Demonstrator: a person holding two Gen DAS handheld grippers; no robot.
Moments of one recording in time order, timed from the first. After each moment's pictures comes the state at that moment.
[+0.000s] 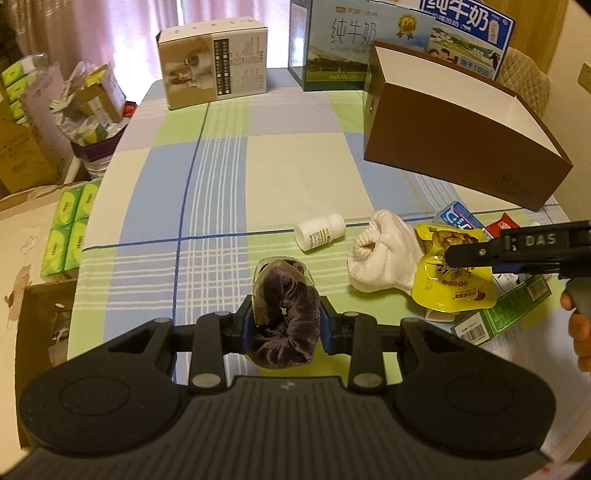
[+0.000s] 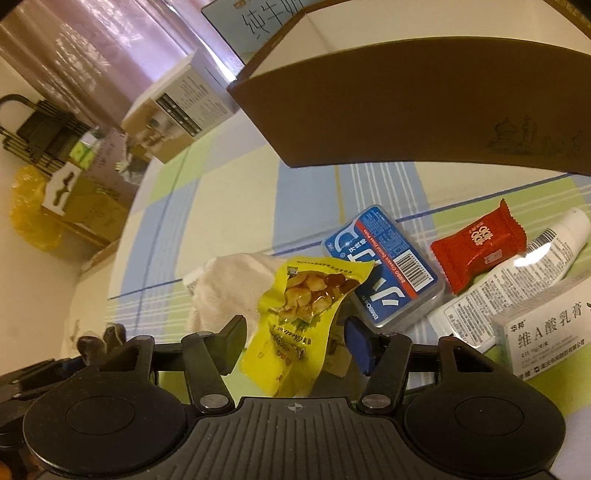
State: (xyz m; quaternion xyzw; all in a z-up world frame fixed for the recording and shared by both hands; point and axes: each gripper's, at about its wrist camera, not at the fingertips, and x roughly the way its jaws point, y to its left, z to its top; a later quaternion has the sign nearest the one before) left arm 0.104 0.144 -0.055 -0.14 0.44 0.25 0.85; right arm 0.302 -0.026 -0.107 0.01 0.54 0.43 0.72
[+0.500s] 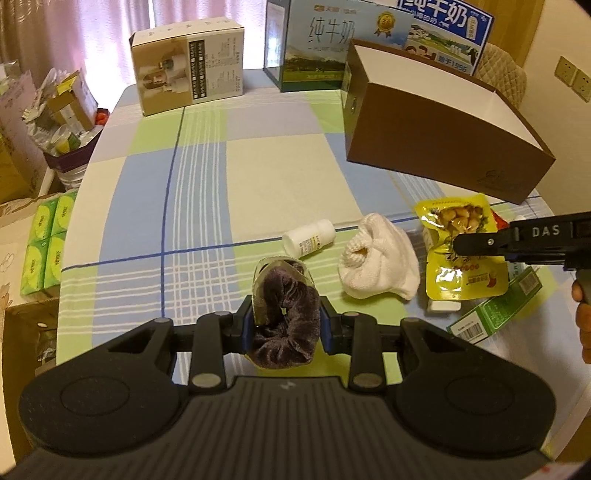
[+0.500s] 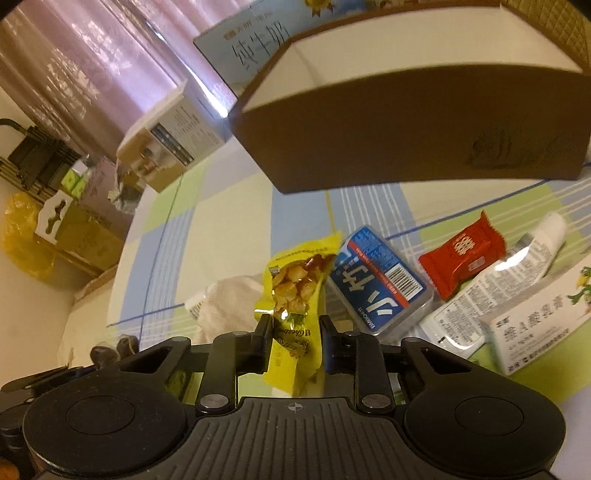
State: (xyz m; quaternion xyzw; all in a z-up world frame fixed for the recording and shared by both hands) left arm 0.109 0.160 -0.058 -0.14 0.44 0.20 0.87; right arm 0.291 -0.042 -0.082 0.04 0.51 0.41 0.76
